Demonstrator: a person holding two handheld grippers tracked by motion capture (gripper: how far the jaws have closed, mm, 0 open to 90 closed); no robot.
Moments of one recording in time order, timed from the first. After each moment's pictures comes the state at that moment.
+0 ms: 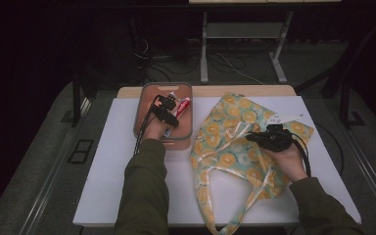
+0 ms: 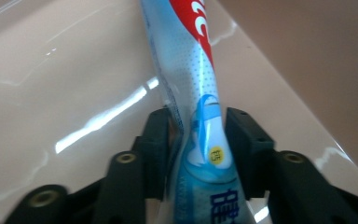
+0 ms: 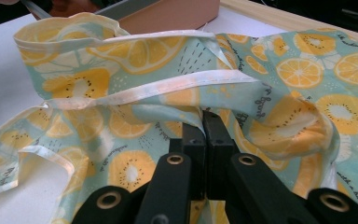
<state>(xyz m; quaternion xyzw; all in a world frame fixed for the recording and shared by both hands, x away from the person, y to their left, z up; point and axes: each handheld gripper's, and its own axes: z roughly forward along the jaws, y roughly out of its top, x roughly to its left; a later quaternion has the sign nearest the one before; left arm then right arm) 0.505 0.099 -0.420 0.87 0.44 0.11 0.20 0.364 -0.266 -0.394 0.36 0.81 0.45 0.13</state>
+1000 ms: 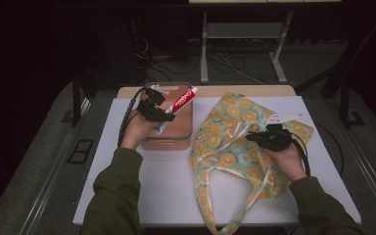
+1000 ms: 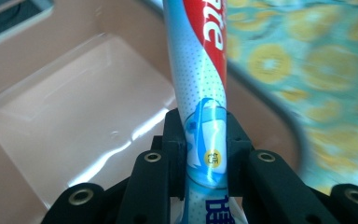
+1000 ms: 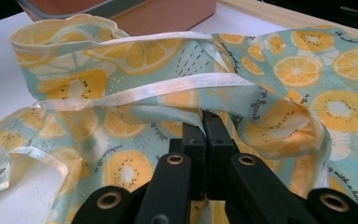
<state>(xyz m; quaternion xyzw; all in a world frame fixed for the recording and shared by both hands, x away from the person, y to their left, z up) 0.429 0.124 -0.332 0.87 0.34 0.10 0.34 0.367 -0.266 -0.397 0.37 0.81 0.45 0.13</state>
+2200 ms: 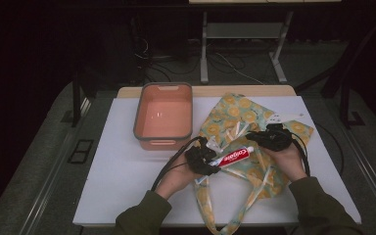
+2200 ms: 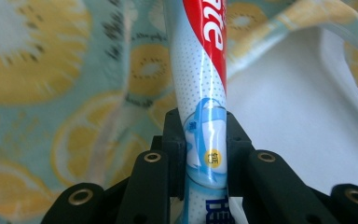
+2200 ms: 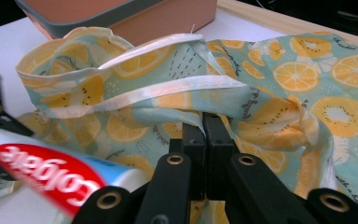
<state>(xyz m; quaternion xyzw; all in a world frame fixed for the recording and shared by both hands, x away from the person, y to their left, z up) 0.334 -0.007 -0.403 0.93 0.18 0.04 0.30 0.366 -0.265 -0.394 0.37 0.80 0.46 0.13</state>
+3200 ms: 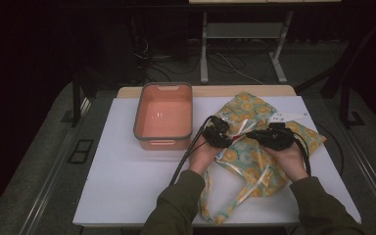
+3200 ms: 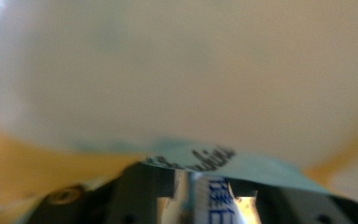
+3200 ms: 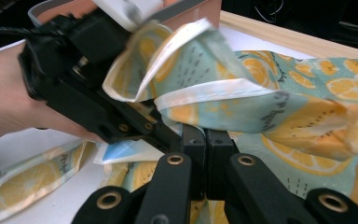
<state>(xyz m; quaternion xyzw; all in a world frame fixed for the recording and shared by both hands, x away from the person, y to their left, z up) 0.410 -0.050 -0.421 0.87 0.32 0.07 0.36 0.362 -0.268 -0.387 0.36 0.79 0.47 0.13</state>
